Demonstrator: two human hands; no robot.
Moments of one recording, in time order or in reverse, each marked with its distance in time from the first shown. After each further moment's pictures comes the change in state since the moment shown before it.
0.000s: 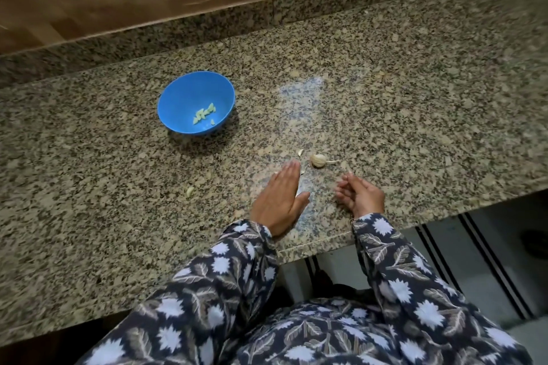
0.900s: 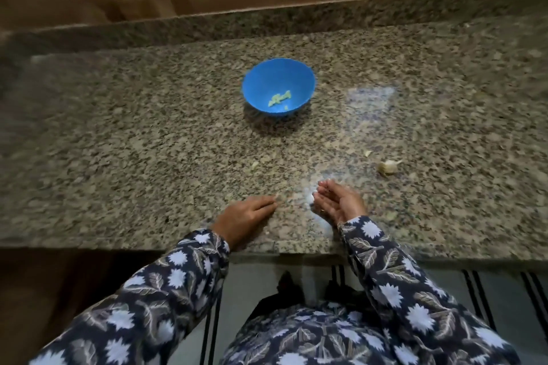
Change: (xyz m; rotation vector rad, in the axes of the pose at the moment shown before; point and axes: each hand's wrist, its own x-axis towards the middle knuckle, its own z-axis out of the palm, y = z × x) left_hand -0.144 -0.105 -0.042 0.285 0.197 0.158; right_hand -0.047 0.063 0.089 -0.099 -0.332 0.336
